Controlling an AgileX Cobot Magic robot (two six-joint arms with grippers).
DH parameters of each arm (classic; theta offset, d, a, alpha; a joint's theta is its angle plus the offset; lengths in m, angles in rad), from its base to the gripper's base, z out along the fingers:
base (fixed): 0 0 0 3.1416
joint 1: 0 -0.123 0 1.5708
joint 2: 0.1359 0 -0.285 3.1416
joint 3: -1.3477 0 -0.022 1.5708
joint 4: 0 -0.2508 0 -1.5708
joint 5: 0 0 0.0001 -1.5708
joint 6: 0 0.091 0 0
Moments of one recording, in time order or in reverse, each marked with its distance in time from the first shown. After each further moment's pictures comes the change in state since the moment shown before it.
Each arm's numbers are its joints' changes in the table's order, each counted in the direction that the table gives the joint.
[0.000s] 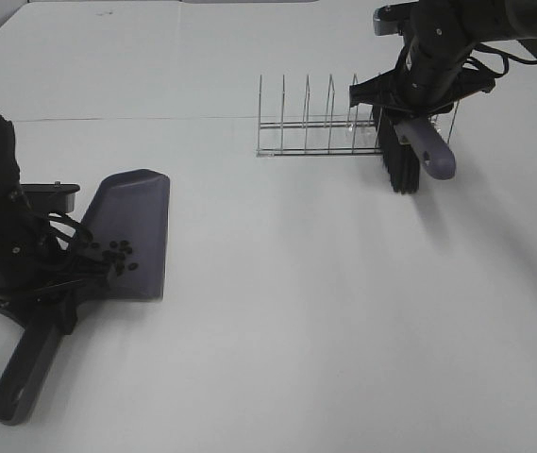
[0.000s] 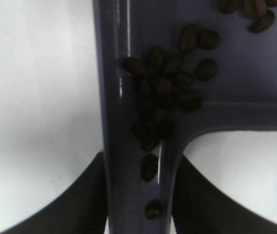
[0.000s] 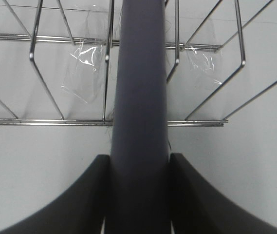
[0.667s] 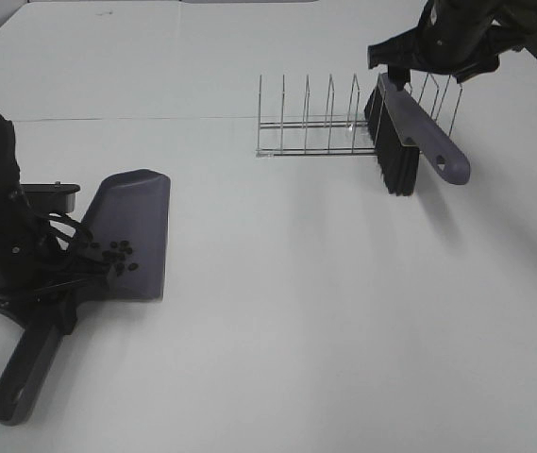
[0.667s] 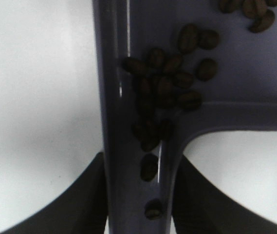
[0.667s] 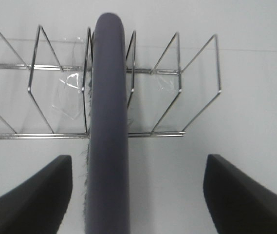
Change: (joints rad) left arm 0.000 0.000 0.001 0.001 -0.002 0.005; right arm 0.007 -0.110 0.011 -0.008 -0.079 -0.042
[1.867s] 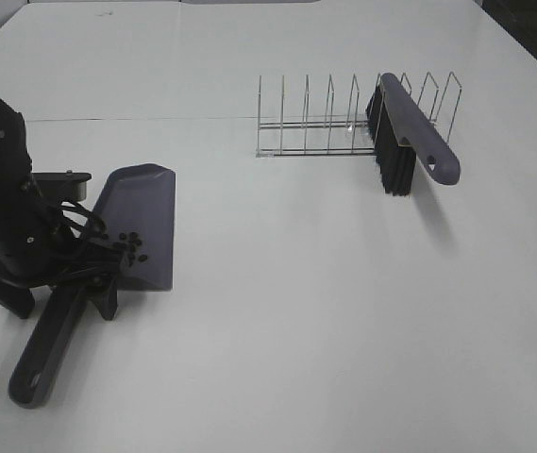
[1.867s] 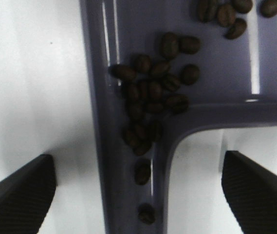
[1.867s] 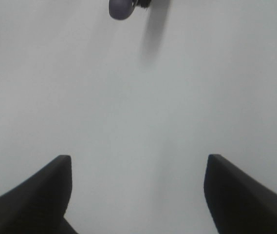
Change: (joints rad) left arm 0.003 0.036 0.036 0.023 0.026 0.022; right arm 0.000 -1.366 -1.024 -0.421 -0.258 -0.491
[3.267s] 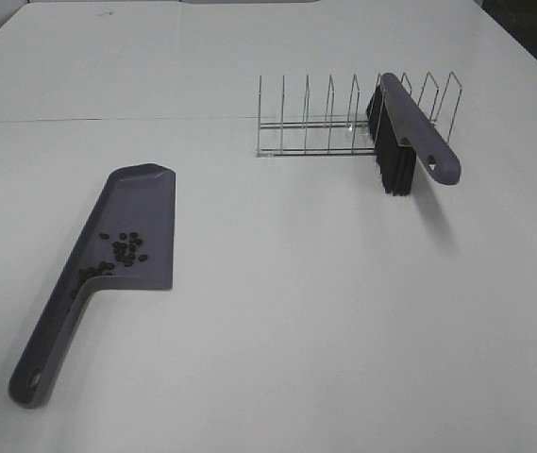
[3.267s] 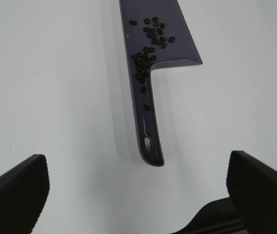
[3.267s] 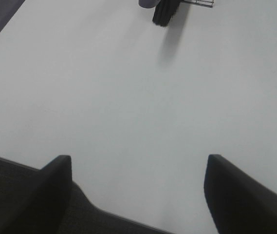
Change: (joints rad) left arm 0.000 -1.249 -0.409 -0.090 -0.181 0.002; right arm 0.000 -0.674 -0.200 -0.084 -0.200 -0.103
